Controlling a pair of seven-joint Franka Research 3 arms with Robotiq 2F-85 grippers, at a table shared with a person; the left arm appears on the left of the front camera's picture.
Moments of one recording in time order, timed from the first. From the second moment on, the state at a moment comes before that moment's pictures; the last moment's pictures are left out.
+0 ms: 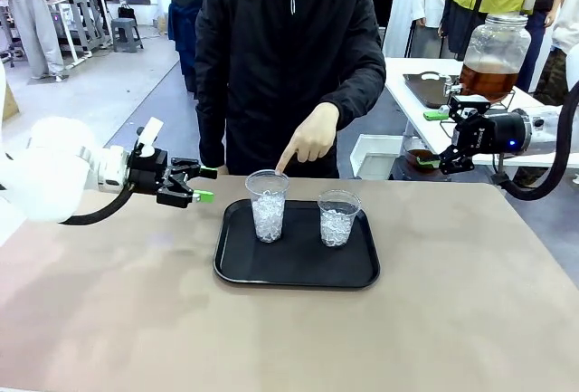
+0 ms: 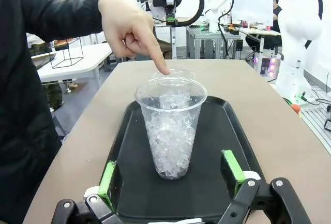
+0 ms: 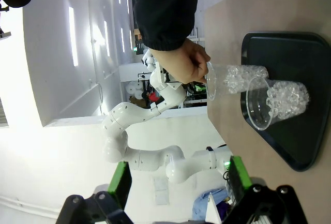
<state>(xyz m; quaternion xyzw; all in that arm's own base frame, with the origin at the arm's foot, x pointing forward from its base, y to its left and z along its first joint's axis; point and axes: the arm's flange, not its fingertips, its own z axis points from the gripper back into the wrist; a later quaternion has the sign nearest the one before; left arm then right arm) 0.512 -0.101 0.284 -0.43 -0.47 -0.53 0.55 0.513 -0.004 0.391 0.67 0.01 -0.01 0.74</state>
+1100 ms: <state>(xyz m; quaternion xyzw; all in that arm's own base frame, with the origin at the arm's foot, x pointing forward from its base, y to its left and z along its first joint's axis) 0.530 -0.157 0.242 -0.45 -0.47 -0.53 0.55 0.513 -0.004 0.391 0.67 0.01 -0.01 0.74</state>
